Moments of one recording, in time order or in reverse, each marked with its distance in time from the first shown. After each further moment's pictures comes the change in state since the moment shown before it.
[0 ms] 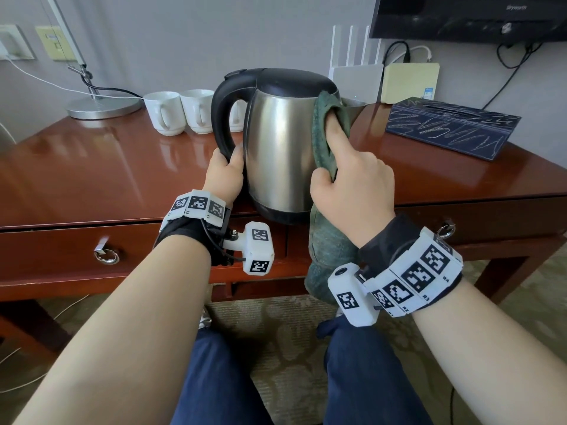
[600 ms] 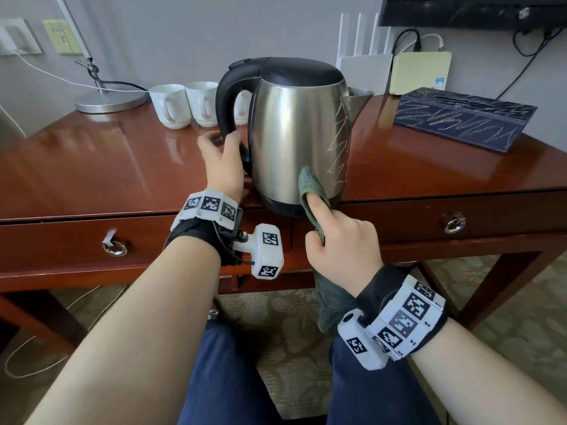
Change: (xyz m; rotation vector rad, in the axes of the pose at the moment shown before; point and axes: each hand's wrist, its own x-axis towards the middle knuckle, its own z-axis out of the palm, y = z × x) left_hand -0.020 0.011 0.005 -0.244 0.193 0.030; right_hand -0.069 0.014 0.041 0.028 -0.107 -0.152
